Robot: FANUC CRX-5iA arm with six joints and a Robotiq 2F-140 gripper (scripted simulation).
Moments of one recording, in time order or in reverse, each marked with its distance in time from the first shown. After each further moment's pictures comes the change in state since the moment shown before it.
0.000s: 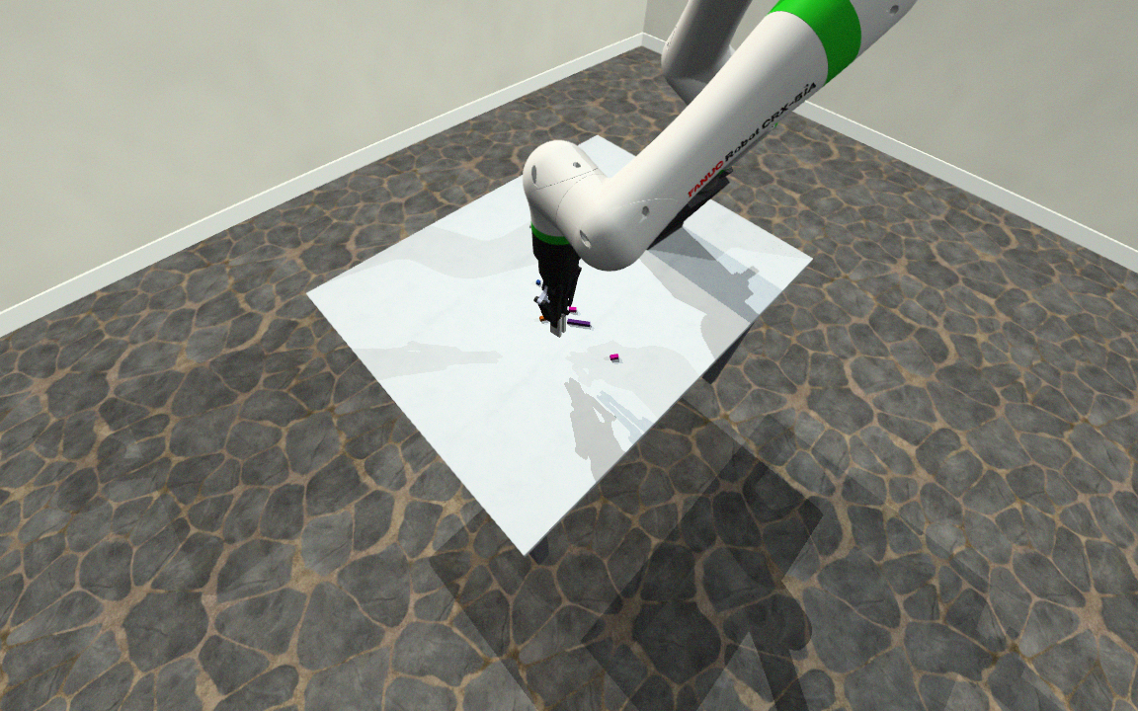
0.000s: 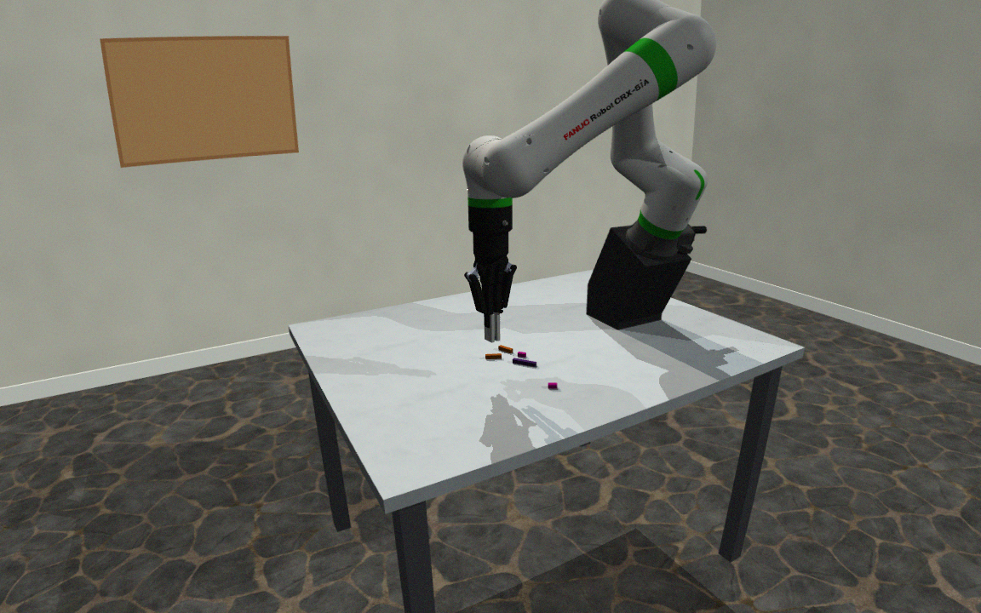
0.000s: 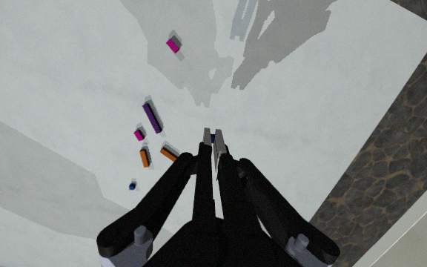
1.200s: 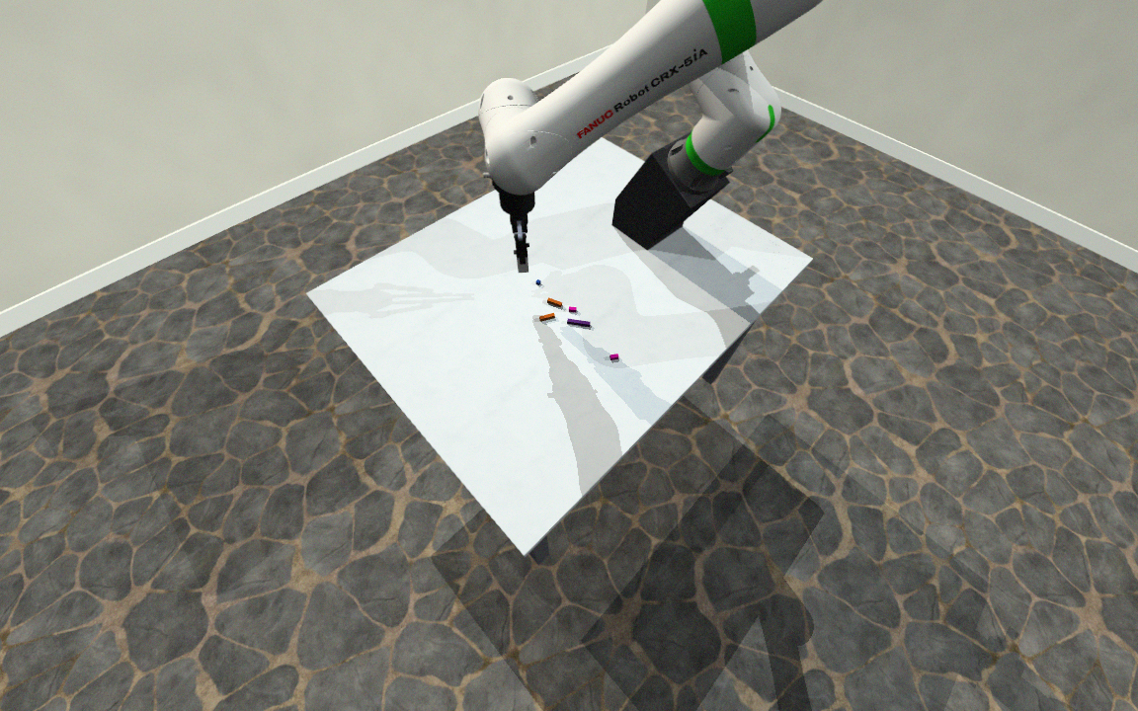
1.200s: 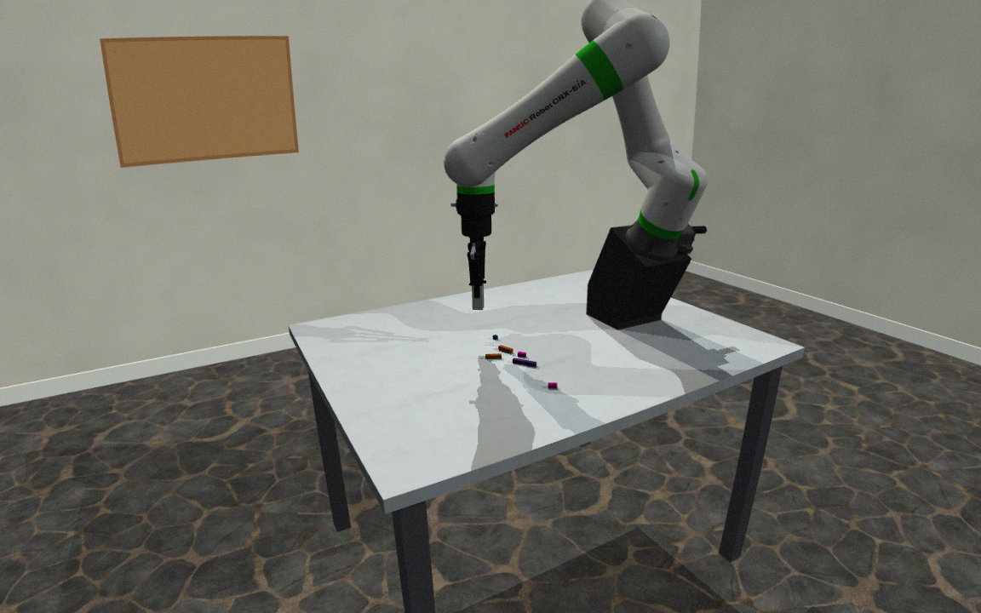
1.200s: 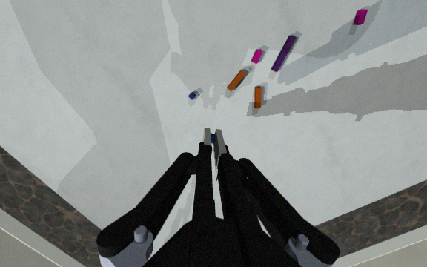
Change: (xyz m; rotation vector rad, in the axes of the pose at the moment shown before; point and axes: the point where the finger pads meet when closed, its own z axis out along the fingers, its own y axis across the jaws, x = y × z) arm -0.189 -0.100 -0.001 0.015 -0.012 -0.748
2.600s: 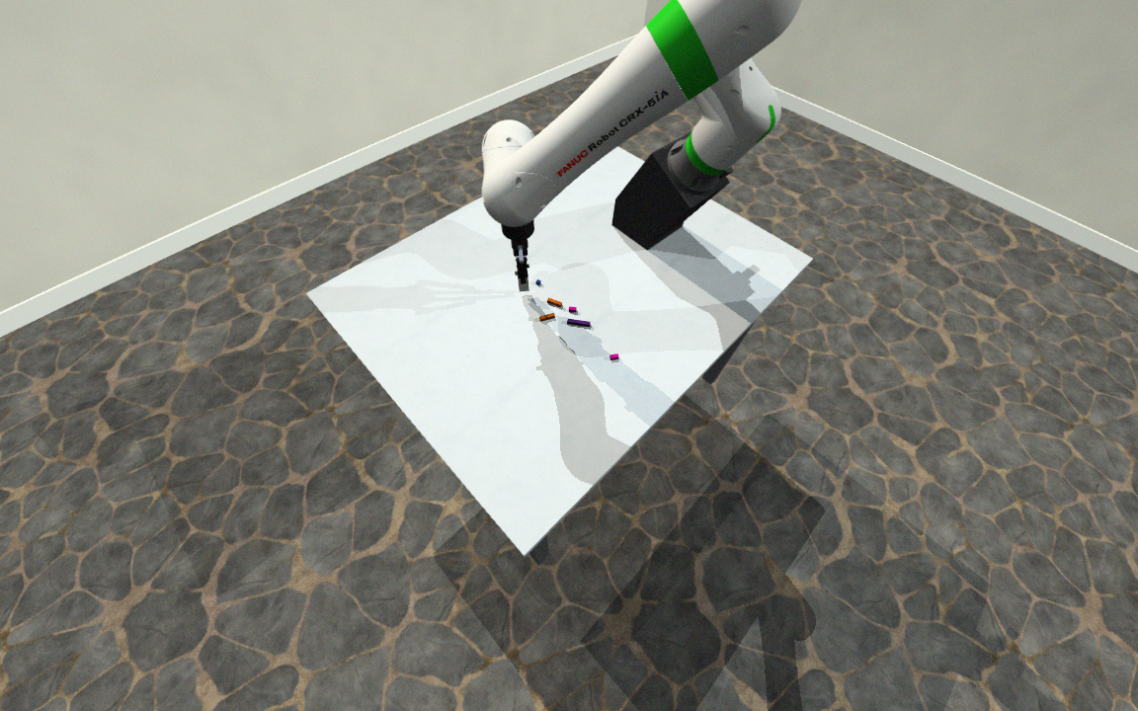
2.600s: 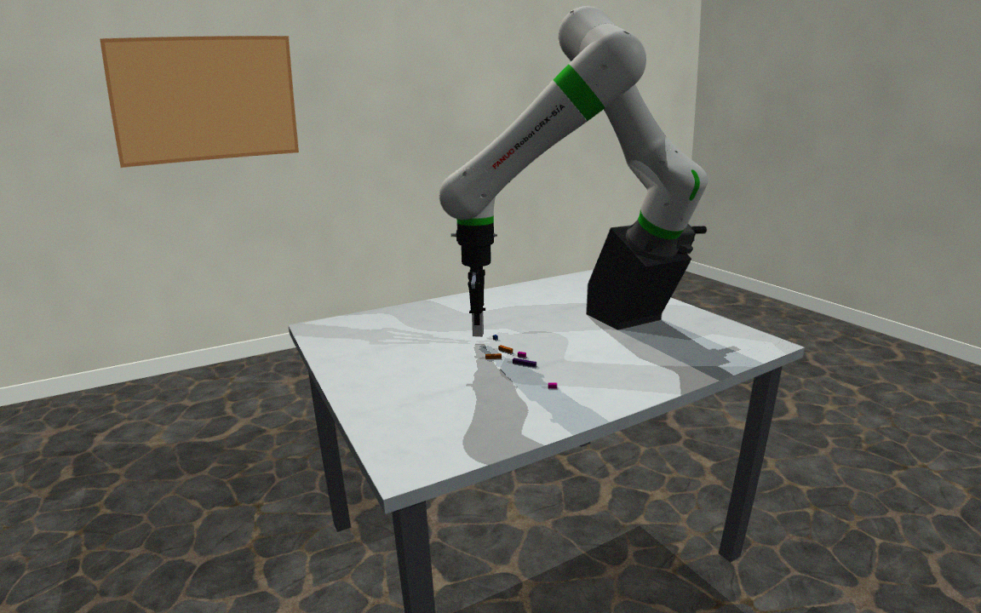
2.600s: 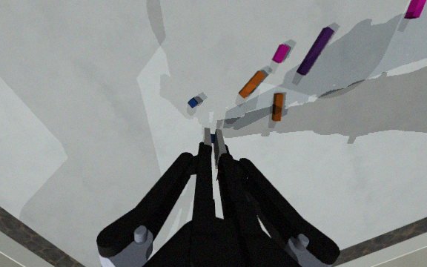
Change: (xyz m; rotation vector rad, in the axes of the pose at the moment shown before) arm -0.003 -0.005 0.078 -0.019 0.005 -0.035
